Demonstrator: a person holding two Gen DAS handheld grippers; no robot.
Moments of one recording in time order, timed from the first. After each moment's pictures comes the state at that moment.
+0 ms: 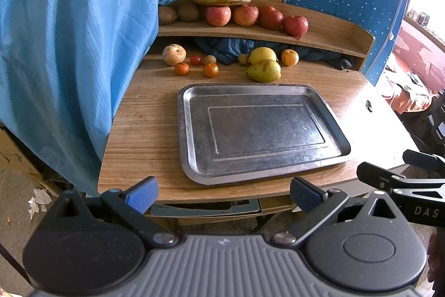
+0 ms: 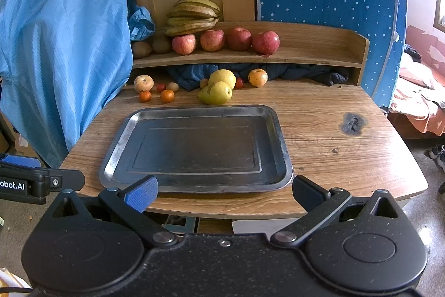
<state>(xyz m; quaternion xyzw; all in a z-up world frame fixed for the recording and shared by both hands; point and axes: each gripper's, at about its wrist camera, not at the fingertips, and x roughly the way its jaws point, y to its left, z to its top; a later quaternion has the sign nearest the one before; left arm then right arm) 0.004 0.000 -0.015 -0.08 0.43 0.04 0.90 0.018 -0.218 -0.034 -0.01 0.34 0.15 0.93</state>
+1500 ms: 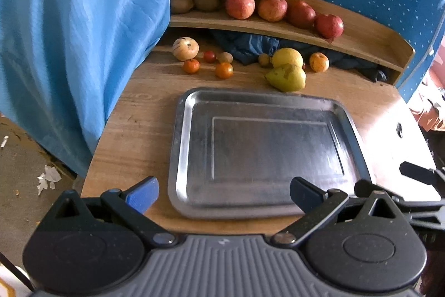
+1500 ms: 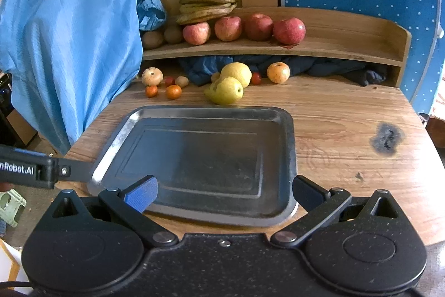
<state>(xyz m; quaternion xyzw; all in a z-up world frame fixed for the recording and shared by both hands) 0.084 -0.011 -0.020 -0.11 0.46 0.11 0.88 0.109 -0.238 -0.058 -0.01 0.37 0.23 0.90</state>
